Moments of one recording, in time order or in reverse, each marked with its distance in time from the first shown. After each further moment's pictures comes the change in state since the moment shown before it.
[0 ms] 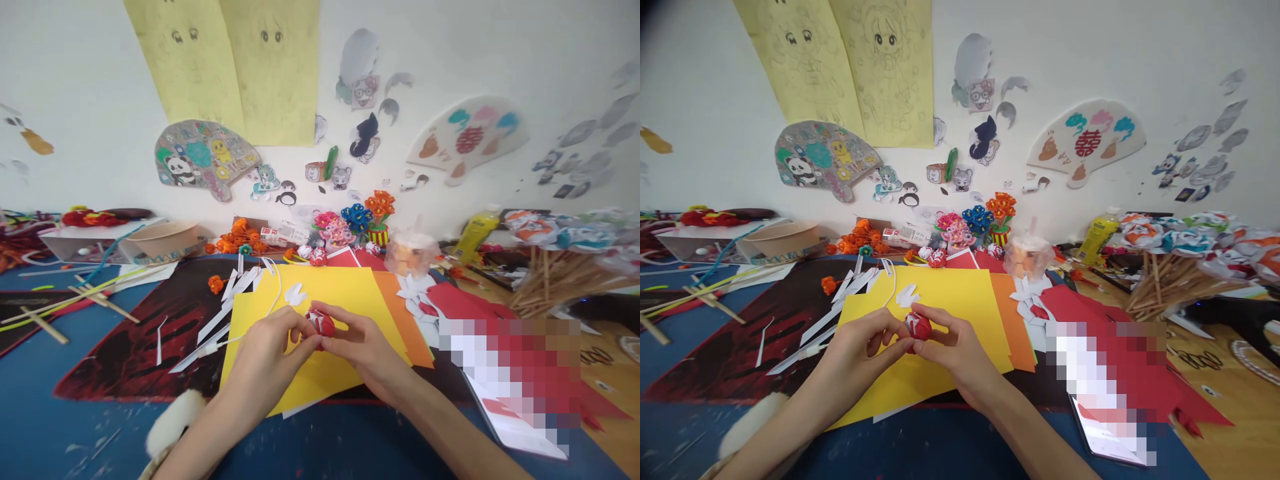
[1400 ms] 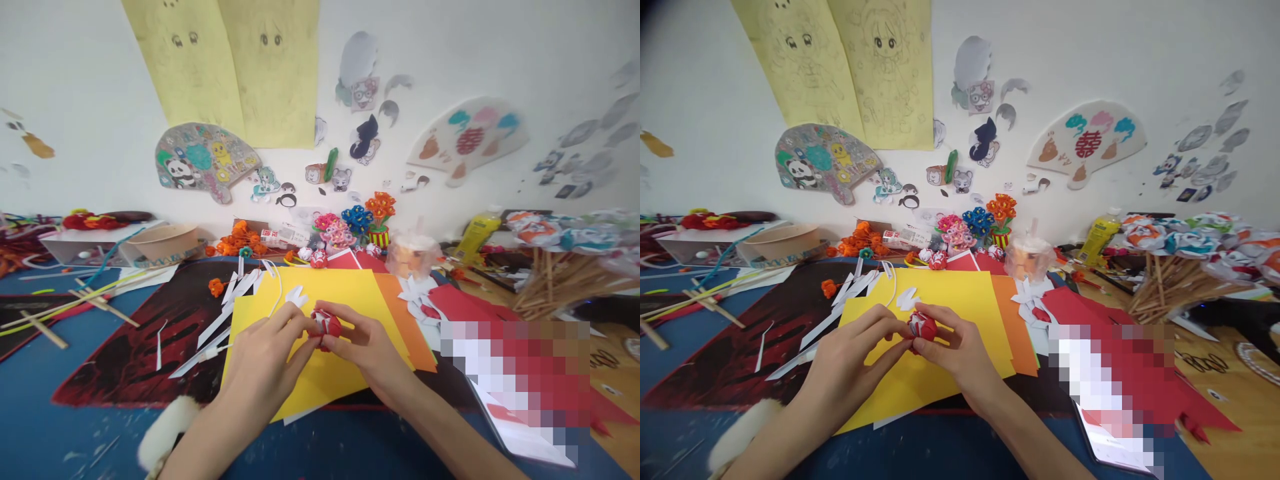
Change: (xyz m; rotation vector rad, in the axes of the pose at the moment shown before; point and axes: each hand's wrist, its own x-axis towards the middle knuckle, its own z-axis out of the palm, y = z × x) left_hand -0.004 -0.006 -0.001 0.315 0.134 0.327; right_hand 0.003 0.002 -0.001 -0.027 0.033 -0.091
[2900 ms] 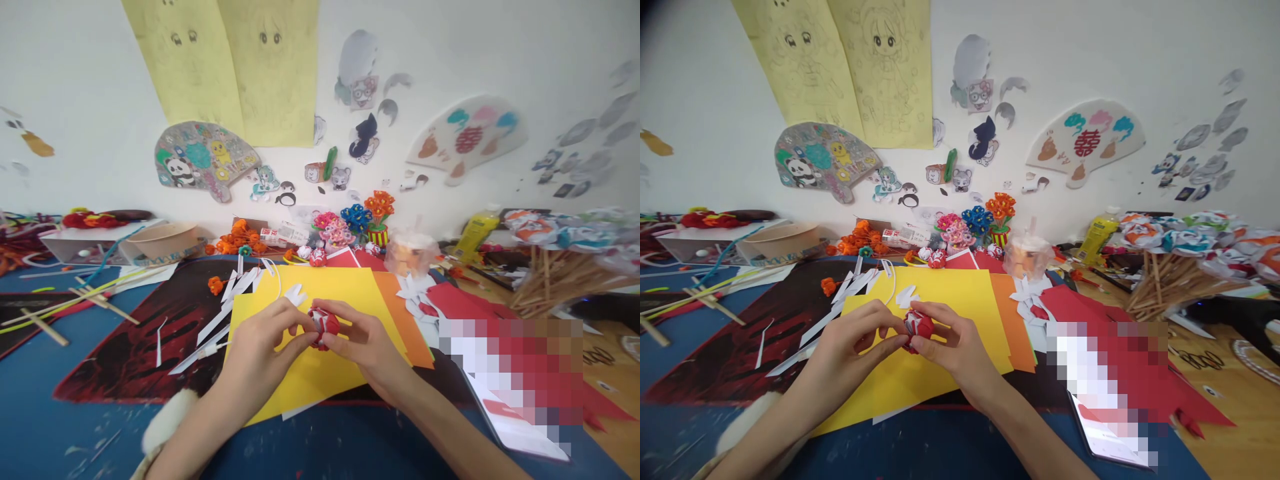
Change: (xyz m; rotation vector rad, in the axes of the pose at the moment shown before) left_hand 0.006 -0.005 -0.006 -0.328 -0.083 -0.143; right_hand -0.001 -0.003 -0.002 -0.051 -0.064 -0.067
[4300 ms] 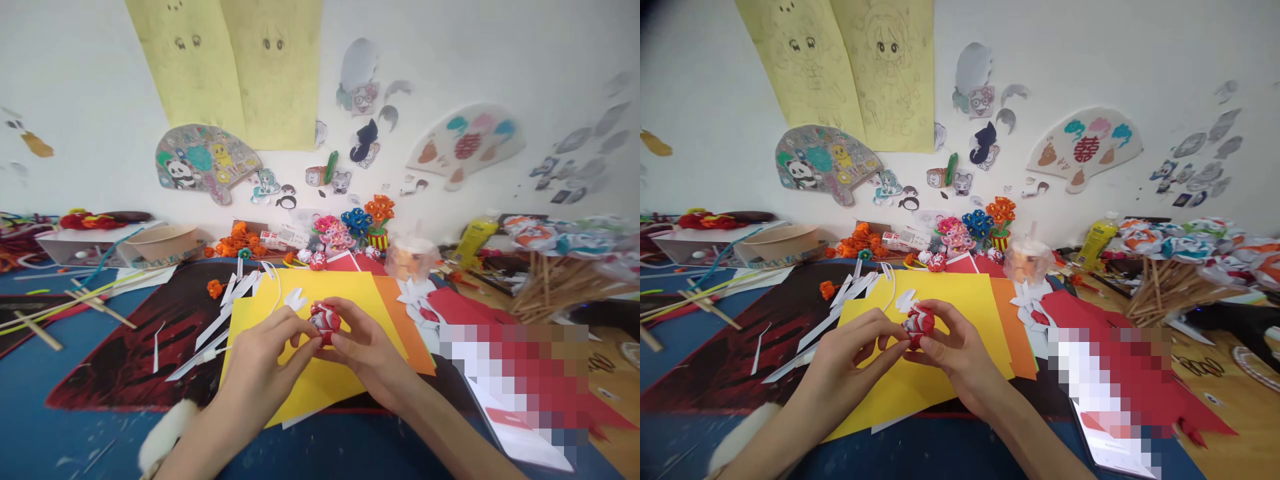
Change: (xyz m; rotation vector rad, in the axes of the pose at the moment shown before) left_hand -0.005 0.005 0.005 0.023 0.076 0.044; right_hand -0.001 -0.005 0.005 0.301 -0.031 0.079
